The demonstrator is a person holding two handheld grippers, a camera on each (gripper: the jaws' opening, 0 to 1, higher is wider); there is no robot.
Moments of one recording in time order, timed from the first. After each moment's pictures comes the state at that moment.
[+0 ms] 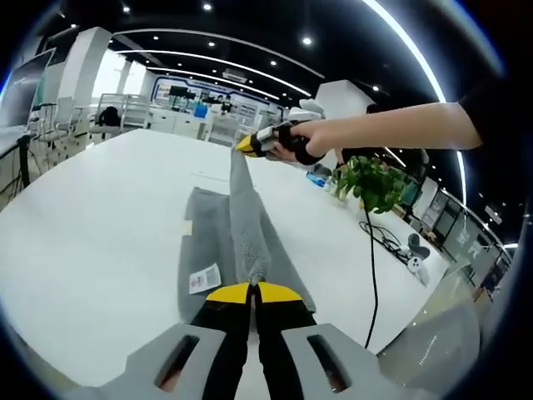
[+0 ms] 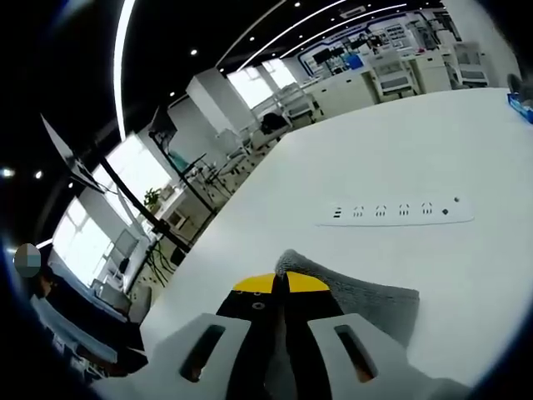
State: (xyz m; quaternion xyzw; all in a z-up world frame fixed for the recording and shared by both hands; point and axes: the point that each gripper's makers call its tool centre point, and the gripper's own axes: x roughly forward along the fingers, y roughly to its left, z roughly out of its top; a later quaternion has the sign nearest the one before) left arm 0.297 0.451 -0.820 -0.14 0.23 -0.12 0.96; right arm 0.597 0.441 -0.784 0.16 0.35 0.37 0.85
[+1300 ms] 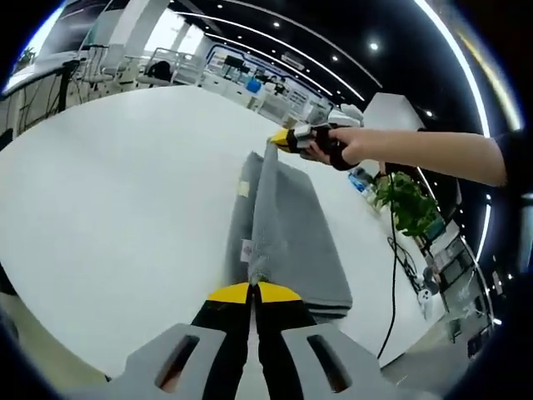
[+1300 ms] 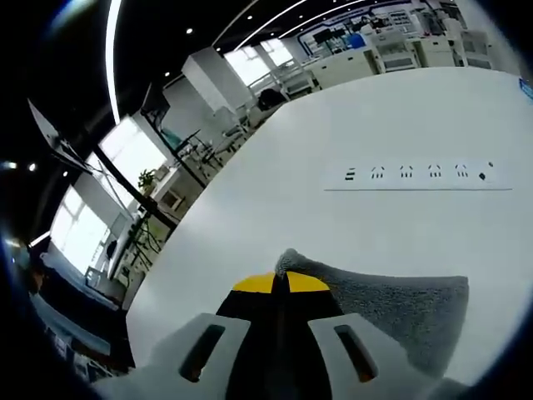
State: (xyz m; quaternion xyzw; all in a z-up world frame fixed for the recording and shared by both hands) left arm 0.295 0.495 -0.876 -0.25 0.31 -0.02 0.92; right arm 0.603 0.491 -0.856 0.14 0.39 0.37 0.83
